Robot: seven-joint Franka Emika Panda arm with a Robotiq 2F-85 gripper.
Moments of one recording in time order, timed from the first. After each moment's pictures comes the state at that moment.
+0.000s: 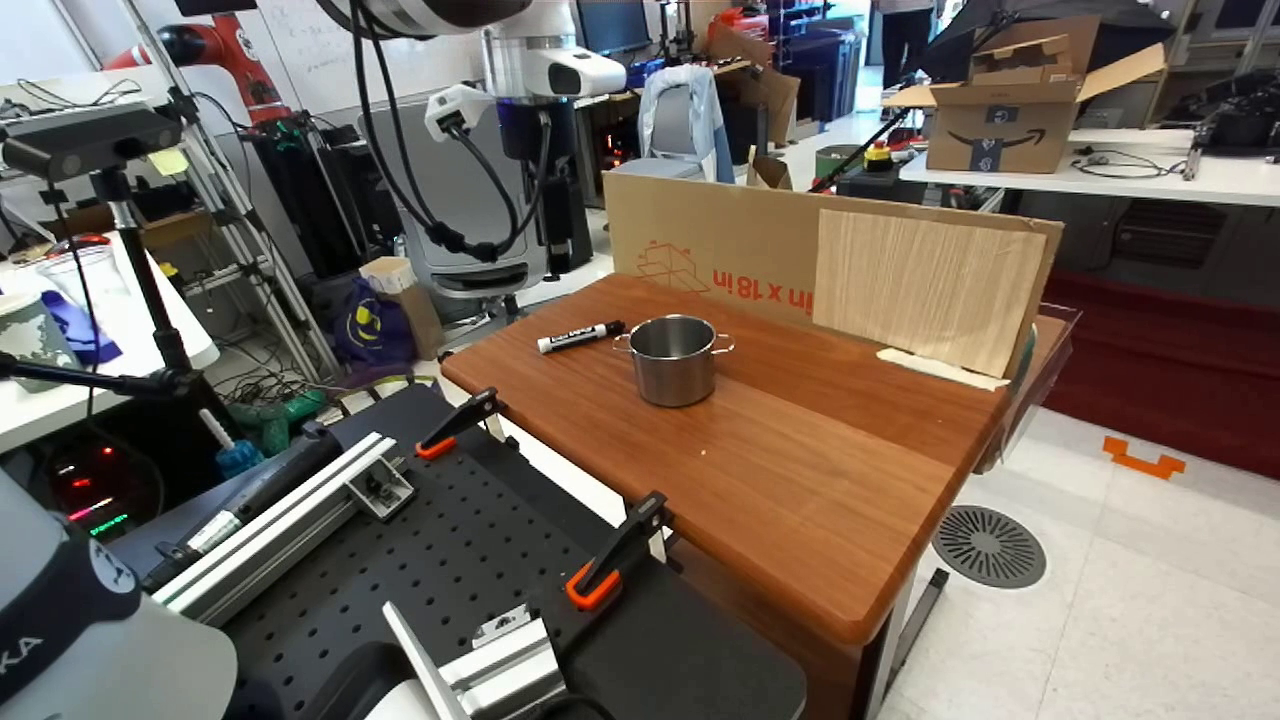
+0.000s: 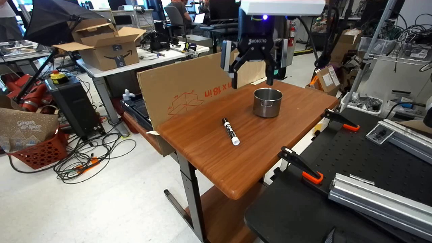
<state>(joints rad) 0.09 0.11 0.16 -2.37 0.08 2.42 0.64</state>
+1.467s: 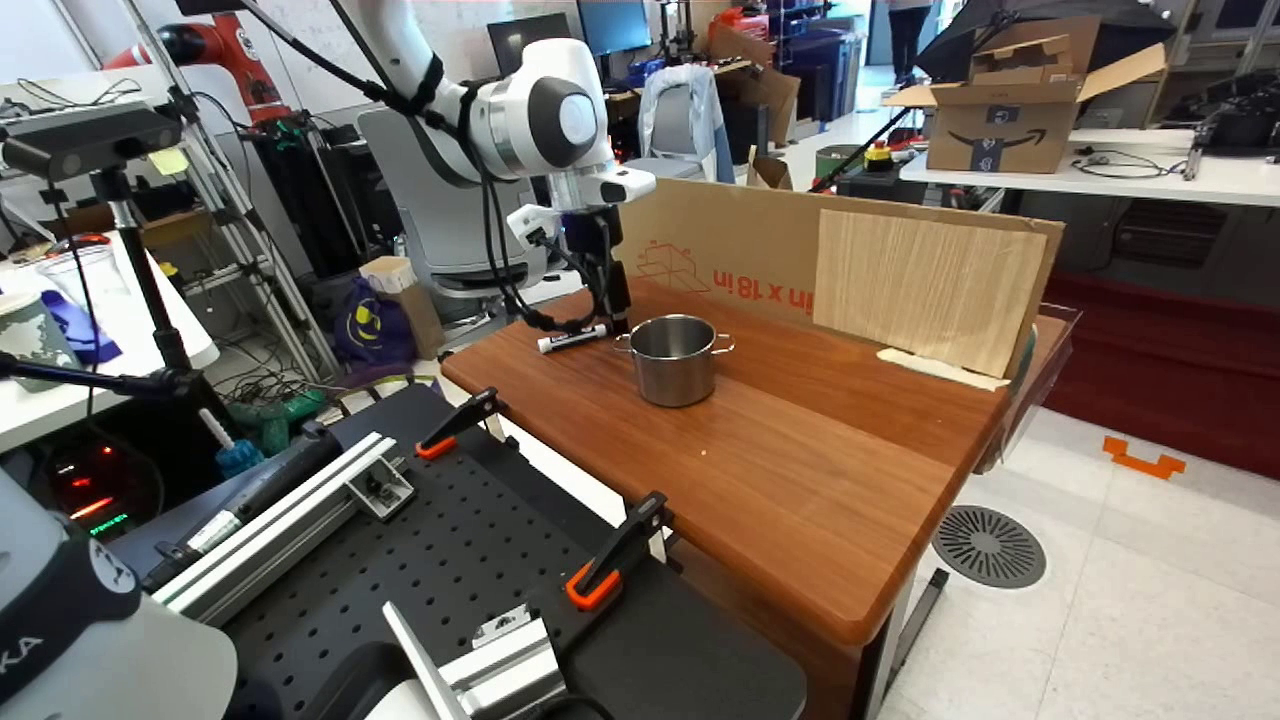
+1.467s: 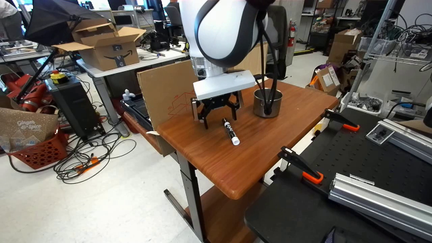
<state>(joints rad) 0.34 0.63 -0.03 -1.98 -0.16 2.54 0.85</state>
